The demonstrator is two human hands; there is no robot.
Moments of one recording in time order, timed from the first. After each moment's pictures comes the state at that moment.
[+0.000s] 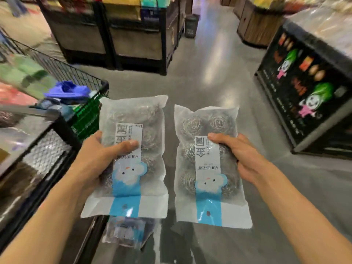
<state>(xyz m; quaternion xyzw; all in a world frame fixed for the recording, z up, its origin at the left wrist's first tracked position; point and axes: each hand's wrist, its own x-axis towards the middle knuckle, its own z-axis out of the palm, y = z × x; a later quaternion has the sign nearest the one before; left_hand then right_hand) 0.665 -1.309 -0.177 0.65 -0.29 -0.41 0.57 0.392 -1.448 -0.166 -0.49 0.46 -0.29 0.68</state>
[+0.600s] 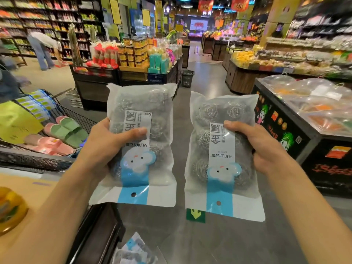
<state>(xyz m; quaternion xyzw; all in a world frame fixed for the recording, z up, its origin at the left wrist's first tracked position) 0.620 -1.215 0.138 0.58 -0.36 -0.34 0.65 0.343 -1.352 0.151 -0.52 0.39 -0.42 0.64</state>
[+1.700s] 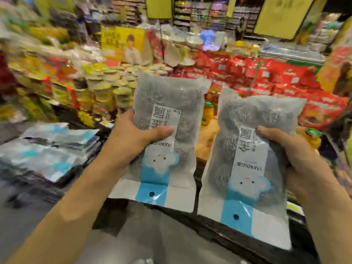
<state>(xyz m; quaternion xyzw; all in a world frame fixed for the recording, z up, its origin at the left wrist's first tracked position) 0.369 -0.718 0.149 0.68 0.23 0.31 0.63 0.537 -0.960 0.165 -0.62 -0.12 0.23 0.74</state>
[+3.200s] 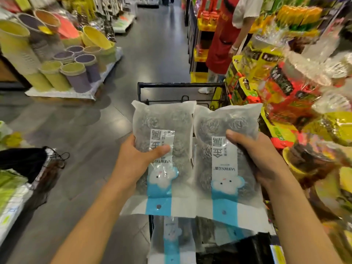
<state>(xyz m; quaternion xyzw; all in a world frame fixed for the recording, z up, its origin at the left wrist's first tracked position) 0.212 -0.093 0.044 0.29 0.64 0.55 0.45 0.465 -0.004 0.057 -0.50 -0.48 0.59 0.42</state>
